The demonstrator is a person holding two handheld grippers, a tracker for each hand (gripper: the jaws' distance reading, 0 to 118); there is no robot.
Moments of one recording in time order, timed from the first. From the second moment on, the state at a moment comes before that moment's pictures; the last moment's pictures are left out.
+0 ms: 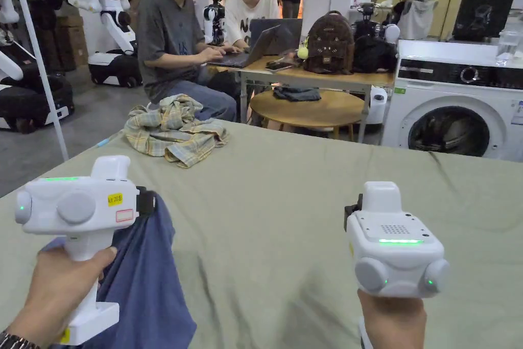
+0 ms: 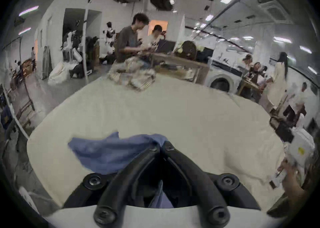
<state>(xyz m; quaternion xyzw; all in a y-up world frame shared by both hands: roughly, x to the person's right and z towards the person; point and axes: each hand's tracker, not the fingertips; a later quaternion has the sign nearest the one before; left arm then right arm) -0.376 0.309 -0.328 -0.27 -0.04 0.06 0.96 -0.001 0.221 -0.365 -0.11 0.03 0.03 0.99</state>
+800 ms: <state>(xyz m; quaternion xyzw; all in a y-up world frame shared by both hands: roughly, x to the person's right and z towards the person) 0.039 0.318 -0.358 -0.28 -0.41 0.00 0.87 0.235 0.246 -0.272 -0.09 -0.19 0.02 0.98</state>
